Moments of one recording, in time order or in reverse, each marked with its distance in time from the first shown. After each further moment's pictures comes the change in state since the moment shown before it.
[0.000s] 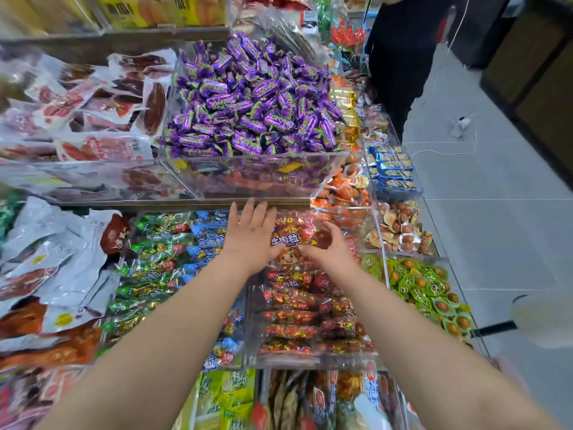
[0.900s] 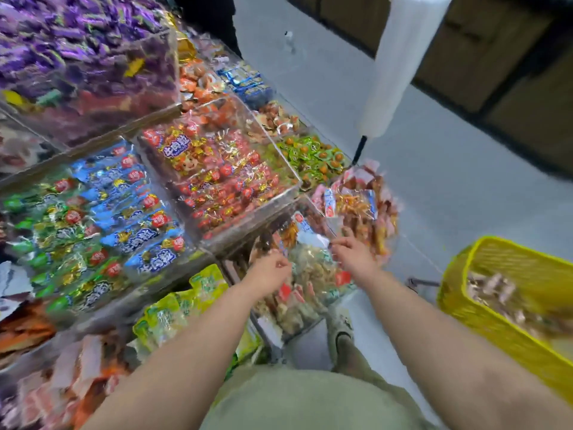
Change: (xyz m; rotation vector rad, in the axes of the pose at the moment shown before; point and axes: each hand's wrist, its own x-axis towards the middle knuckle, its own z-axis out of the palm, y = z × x) left_hand -0.237 0.121 0.098 -0.780 -0.625 0.330; right_hand -0.315 0.160 0.001 0.312 0.590 0.475
